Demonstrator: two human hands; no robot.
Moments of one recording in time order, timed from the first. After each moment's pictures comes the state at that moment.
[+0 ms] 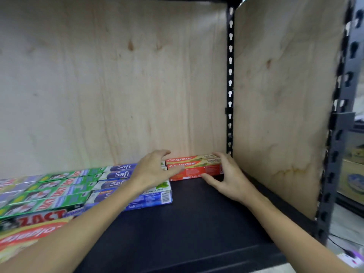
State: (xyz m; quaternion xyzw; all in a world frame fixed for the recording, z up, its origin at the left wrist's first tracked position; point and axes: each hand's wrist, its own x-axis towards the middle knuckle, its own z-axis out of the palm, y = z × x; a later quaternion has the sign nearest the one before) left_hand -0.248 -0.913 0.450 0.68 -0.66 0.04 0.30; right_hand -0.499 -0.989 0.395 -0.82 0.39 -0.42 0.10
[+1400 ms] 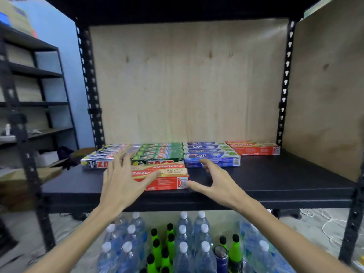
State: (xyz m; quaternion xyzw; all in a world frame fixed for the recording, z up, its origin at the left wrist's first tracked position) left_hand -0.088 -0.591 0.400 0.78 -0.48 0.20 0.35; right_hand -0.332 -0.730 0.388 -0.86 0.31 -0.33 0.22
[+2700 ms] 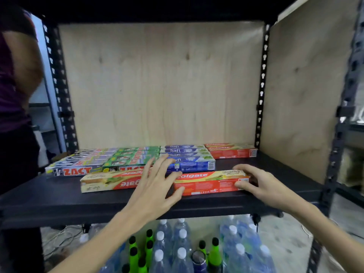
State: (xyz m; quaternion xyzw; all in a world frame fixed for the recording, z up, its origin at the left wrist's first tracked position) left_hand -0.195 -0.667 0.388 0.59 -0.71 0.32 0.21; right_hand -0.504 -0.792 0.406 -0.86 0.37 -0.29 0.21
